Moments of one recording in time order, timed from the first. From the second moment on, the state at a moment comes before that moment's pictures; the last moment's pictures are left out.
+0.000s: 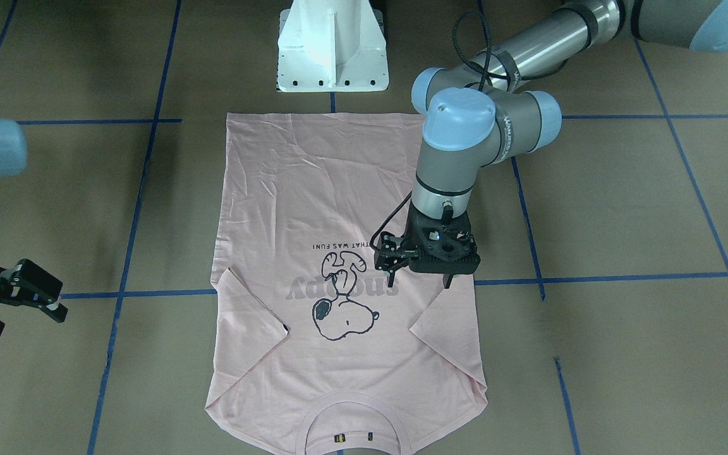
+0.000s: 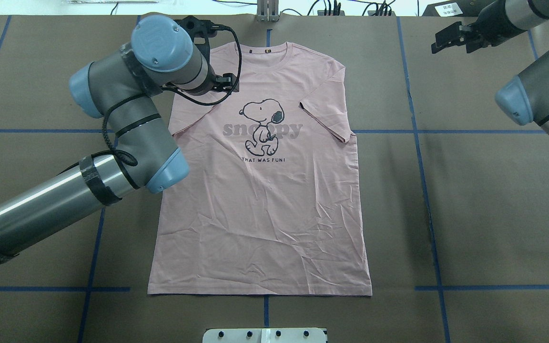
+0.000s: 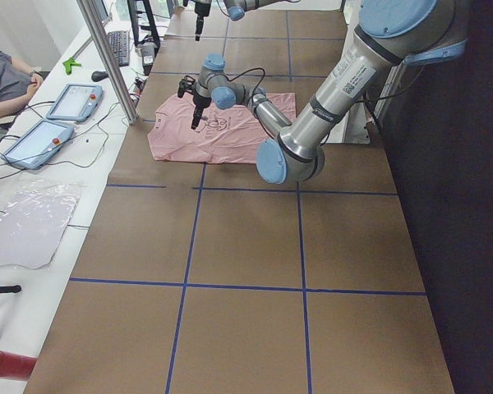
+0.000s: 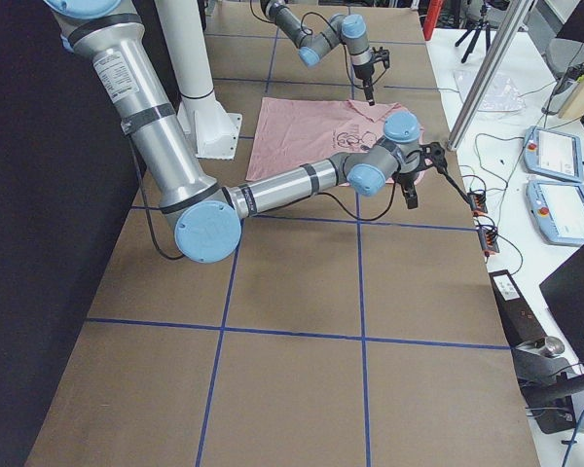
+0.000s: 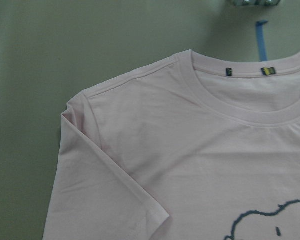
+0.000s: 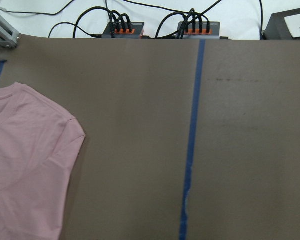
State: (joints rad) left arm -0.72 -2.33 -1.47 -1.86 -1.77 -1.06; right arm 1.12 -1.12 1.50 -1.06 2.20 0.82
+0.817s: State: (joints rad) left arm -0.55 -2.03 -1.97 -1.86 -1.78 -1.19; right arm 0.50 -1.39 2.17 -1.41 1.70 1.49
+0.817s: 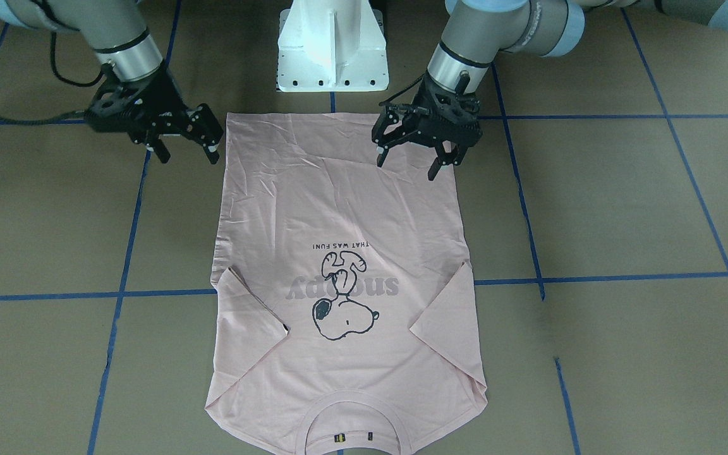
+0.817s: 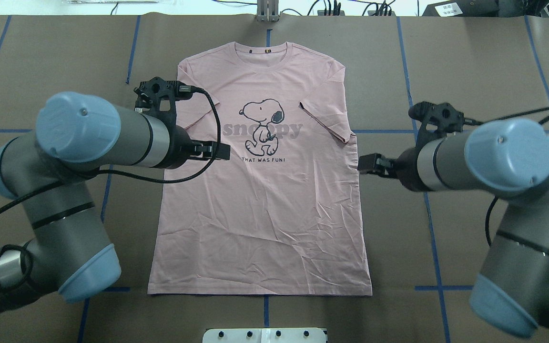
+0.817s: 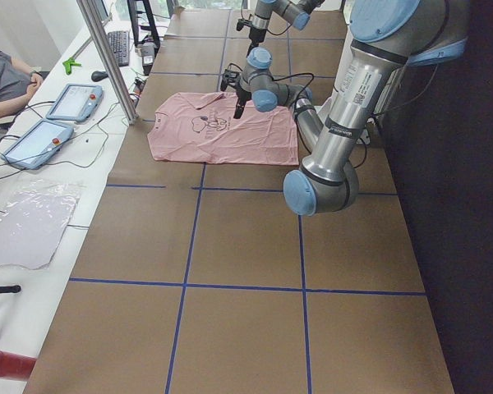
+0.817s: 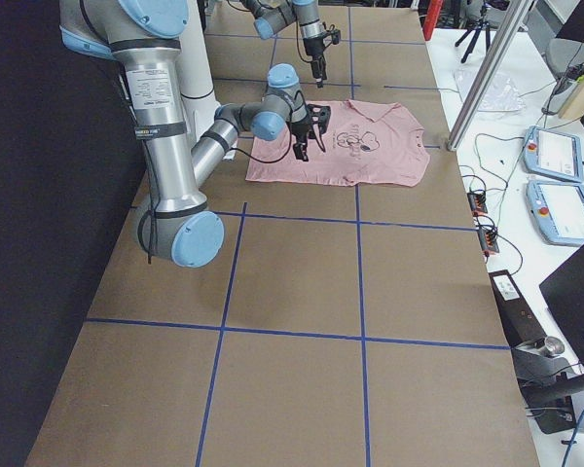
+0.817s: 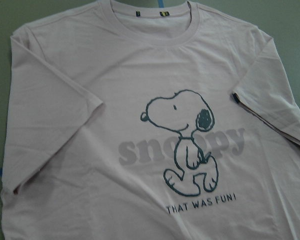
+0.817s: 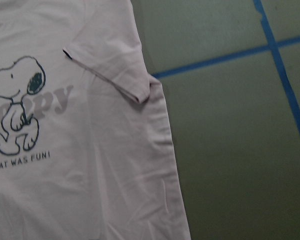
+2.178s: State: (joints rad) left arm -0.21 -1.66 -2.06 -1.92 -1.56 -1.59; right arm 0.09 -1.62 2.26 -1.21 1.28 1.79
